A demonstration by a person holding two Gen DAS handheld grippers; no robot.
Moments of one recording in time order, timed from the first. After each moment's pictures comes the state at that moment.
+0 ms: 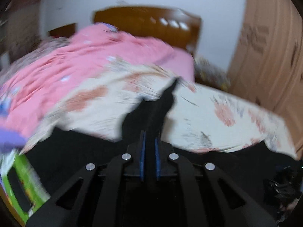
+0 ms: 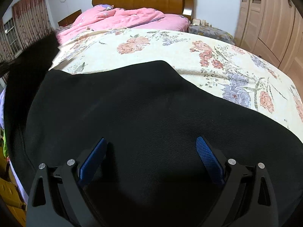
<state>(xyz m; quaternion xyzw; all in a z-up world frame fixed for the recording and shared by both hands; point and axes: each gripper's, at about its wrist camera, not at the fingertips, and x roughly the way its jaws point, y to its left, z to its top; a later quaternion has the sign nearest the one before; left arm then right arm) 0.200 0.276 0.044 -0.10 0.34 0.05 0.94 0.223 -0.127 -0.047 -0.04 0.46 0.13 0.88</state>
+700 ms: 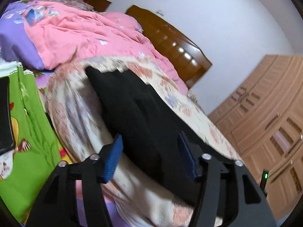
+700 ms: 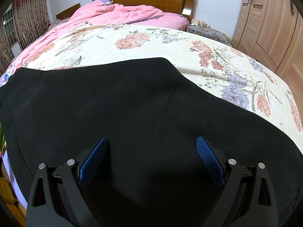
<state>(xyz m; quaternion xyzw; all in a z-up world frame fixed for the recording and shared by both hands) 0.074 0.429 -0.048 -0.35 0.25 0.01 0.90 0.224 -0.118 -0.051 -0.07 0.46 0.11 0.88</state>
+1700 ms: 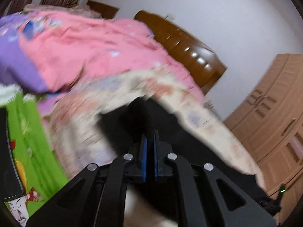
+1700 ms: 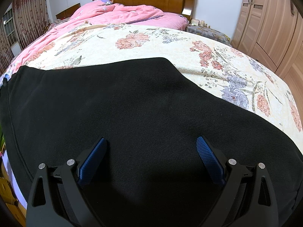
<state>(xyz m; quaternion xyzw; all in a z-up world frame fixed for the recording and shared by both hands) 0.134 0.473 -0.053 -0.32 0.26 0.06 0.91 0.224 -0.118 -0.052 -0.07 0.46 0.11 0.88</state>
